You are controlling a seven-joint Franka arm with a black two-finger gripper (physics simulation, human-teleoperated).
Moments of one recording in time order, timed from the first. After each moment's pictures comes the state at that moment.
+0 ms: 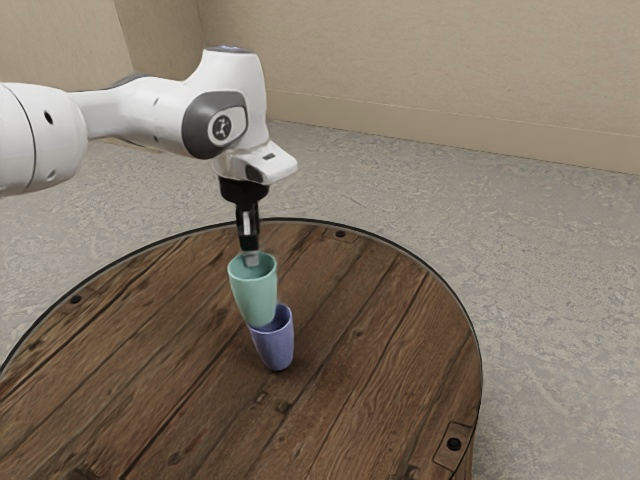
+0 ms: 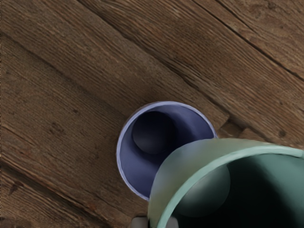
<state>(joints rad) -0.36 0.23 0.27 -1.70 -0.06 1.79 0.87</state>
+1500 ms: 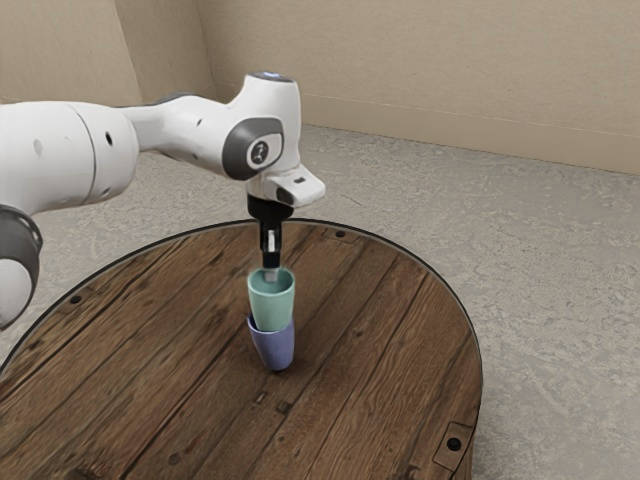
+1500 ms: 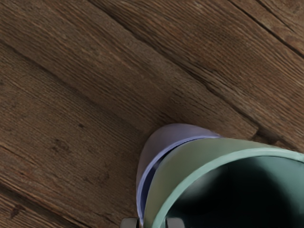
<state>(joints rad) -0.38 0.38 0.27 -1.61 -0.04 1.80 0.85</state>
